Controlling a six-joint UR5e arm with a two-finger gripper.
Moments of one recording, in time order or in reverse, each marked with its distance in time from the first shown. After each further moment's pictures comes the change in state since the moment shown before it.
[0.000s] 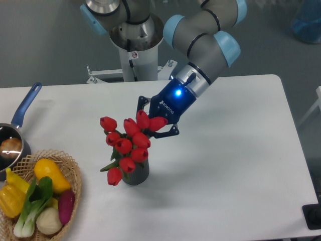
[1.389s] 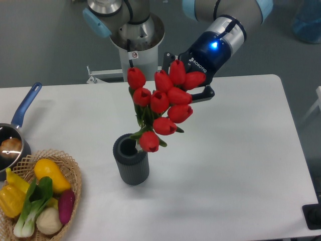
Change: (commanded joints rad) arm 0.123 0.049 0.110 0.002 -0.192 -0.146
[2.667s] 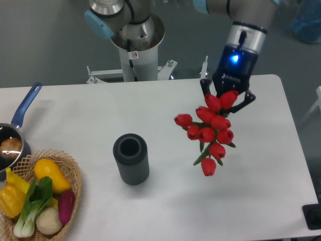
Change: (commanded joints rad) arm 0.019 -0.075 0.014 0.000 0.857 0.328
